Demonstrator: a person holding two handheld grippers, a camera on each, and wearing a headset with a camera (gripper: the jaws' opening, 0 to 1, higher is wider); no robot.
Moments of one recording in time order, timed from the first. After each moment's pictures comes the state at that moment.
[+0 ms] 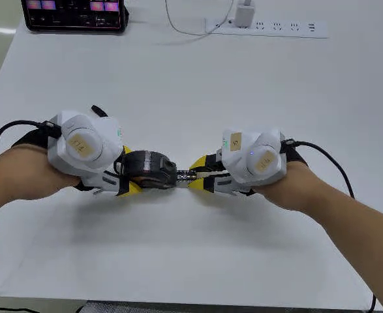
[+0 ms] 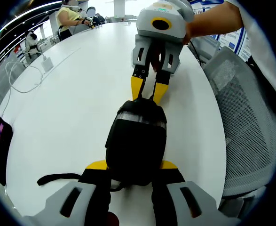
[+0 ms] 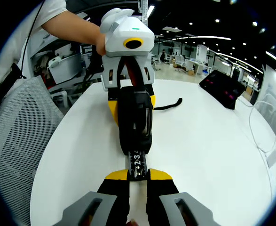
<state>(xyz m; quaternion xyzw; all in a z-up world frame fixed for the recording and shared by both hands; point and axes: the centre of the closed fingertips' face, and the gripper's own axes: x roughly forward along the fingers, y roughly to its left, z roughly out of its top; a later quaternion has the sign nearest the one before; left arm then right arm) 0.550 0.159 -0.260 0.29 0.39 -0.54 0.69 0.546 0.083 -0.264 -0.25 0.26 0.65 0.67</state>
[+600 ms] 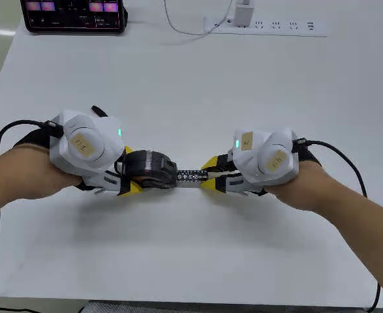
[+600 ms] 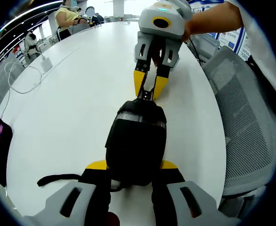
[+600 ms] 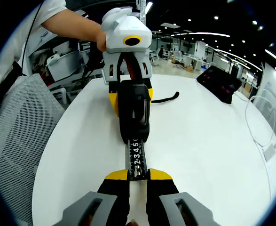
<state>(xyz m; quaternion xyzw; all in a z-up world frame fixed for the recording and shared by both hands) 0.548 0.160 -0.260 0.29 0.39 -0.54 0.69 0.546 0.063 -0.265 -0.26 0.27 0.64 0.67</state>
